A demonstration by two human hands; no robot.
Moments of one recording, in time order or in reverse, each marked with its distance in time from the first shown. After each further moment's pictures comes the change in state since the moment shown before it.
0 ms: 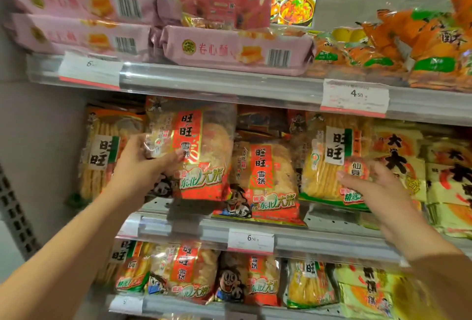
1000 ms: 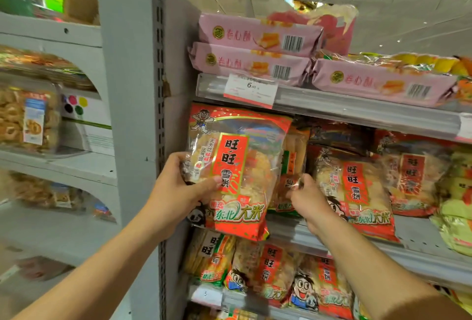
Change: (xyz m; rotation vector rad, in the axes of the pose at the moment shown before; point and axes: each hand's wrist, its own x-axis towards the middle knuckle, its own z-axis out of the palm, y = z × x) left_hand -0.029 -0.008 -0.165 -0.259 -0.157 -0.044; right_hand -0.054 -0.050 0.282 -0.091 -0.290 0.131
